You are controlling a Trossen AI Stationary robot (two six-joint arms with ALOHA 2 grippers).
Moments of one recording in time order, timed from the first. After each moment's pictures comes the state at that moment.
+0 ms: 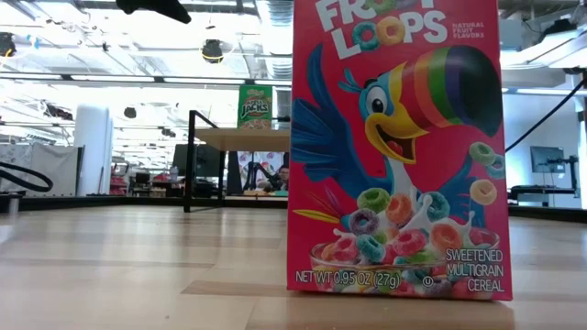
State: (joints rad) left arm -0.39 1.08 1.11 -0.72 -0.68 -0.56; right arm -0.56 1.46 1.65 -1.17 -0.04 -0.58
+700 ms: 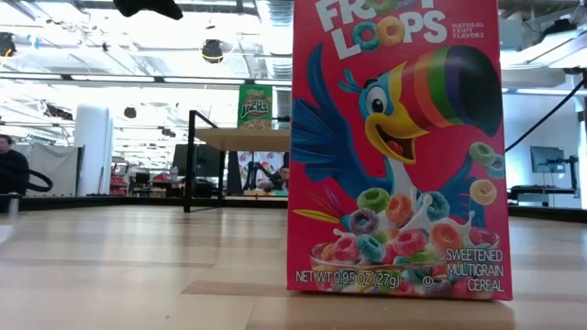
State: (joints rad) left arm -0.39 1.08 1.11 -0.73 -0.47 -0.56; right arm -0.56 1.46 1.65 -1.17 -0.03 -0.57
